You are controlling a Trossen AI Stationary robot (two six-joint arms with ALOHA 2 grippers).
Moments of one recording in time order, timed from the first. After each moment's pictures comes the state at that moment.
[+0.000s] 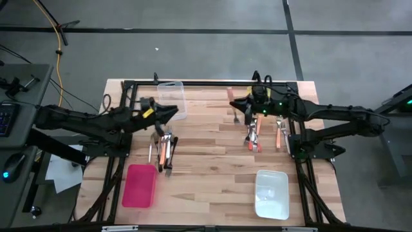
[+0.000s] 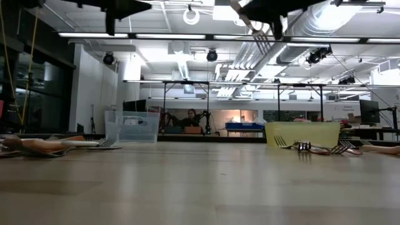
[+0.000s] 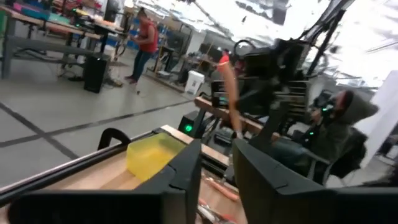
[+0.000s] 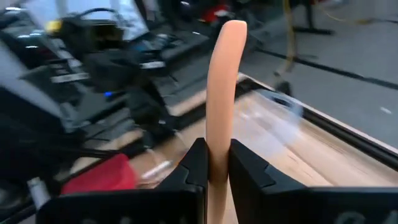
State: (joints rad) left arm -0.05 0.85 0.54 0.42 -0.46 -0.34; right arm -0.18 1.07 0.86 0.06 0.05 0.38
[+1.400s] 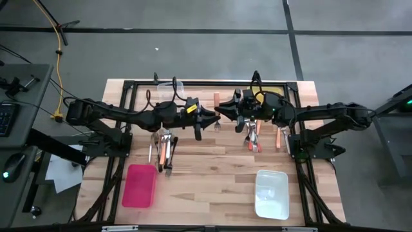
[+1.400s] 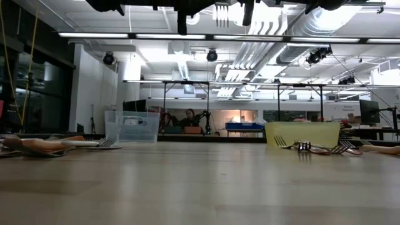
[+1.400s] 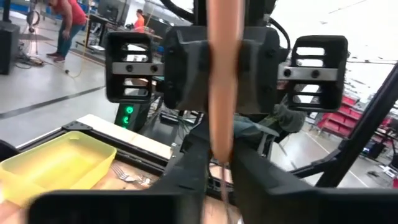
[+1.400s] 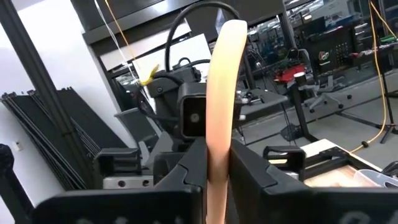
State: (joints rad) left arm 0.03 1.49 0.93 0.64 -0.08 -0.37; right arm -0.11 1.28 0.86 0.62 -0.08 0.36
